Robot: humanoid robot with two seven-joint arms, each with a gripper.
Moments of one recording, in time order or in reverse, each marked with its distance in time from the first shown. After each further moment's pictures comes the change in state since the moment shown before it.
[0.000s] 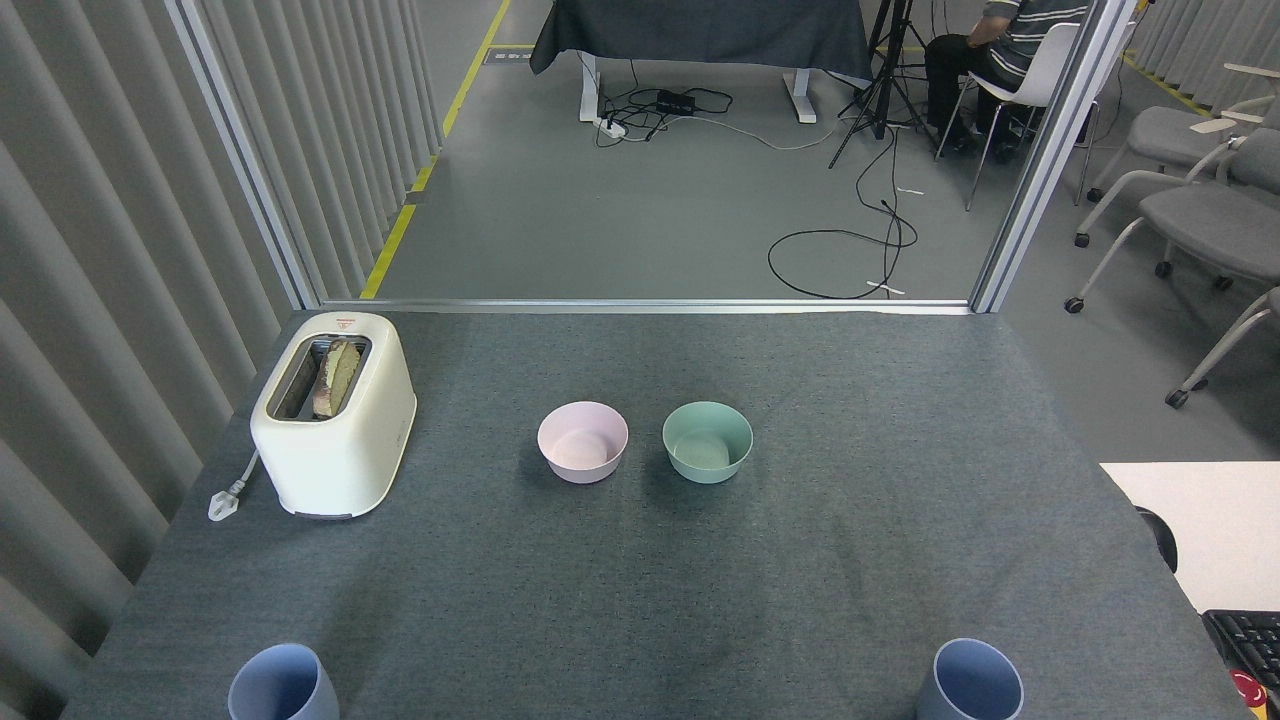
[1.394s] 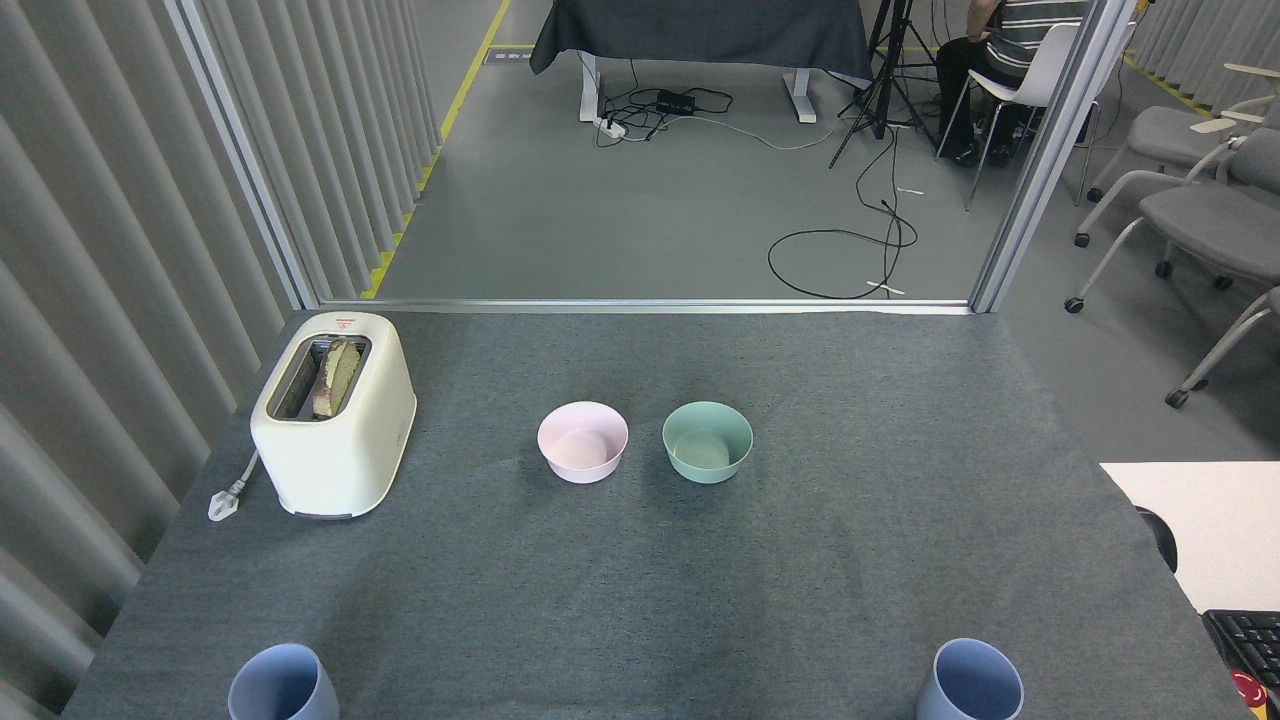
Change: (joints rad) left arm -0.256 -0.009 -0.031 0.251 0.010 0.047 -0.041; right arm 0.022 0.006 0.007 0.002 0.000 0.000 -0.001
